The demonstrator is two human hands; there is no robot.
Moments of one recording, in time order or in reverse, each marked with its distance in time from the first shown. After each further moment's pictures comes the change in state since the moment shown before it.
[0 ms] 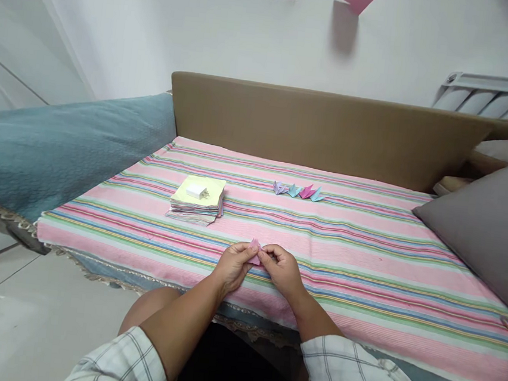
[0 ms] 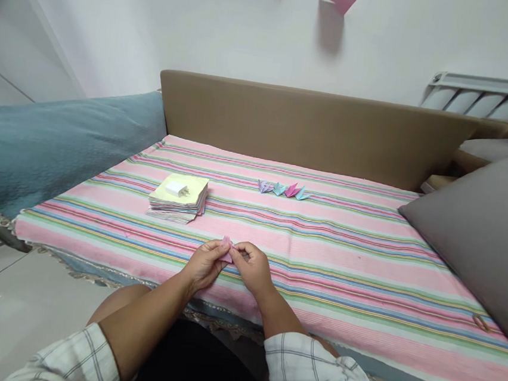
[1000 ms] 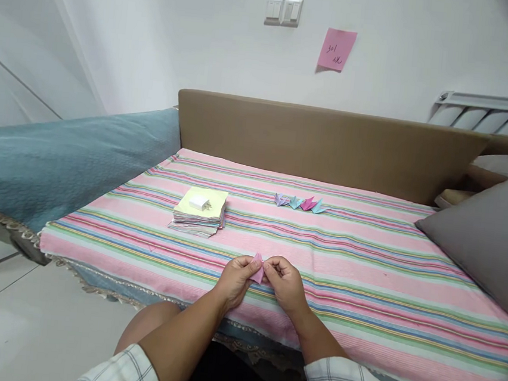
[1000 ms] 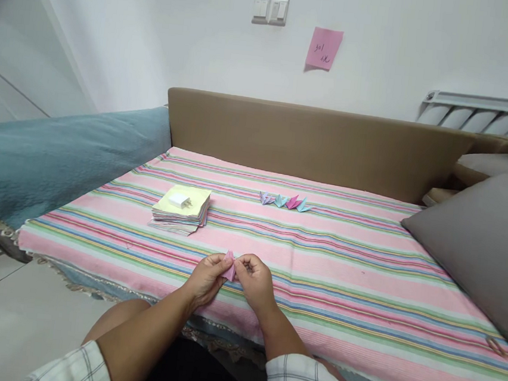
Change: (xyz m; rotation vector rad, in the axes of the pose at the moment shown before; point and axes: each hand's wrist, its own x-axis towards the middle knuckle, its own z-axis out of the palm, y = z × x) left_hand -0.004 -0.001 0.003 0.021 -0.012 0.022; right_hand -0.001 0.005 0.003 0.156 0.022 0.099
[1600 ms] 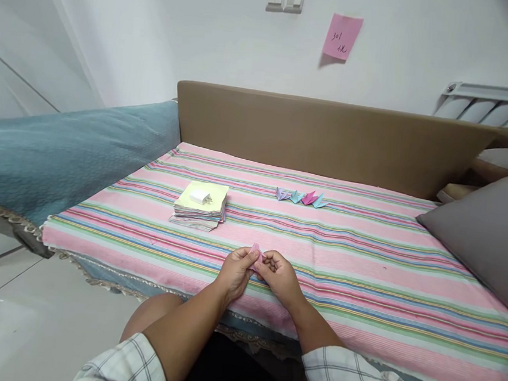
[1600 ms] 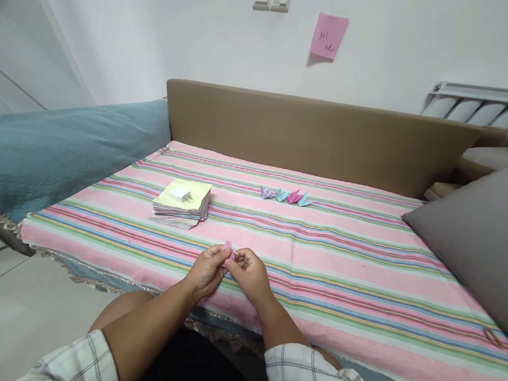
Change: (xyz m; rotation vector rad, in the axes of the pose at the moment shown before) left_hand 0.003 -0.001 0.000 -0.083 0.048 0.030; right_hand 0.002 0.006 0.006 0.058 -0.128 0.086
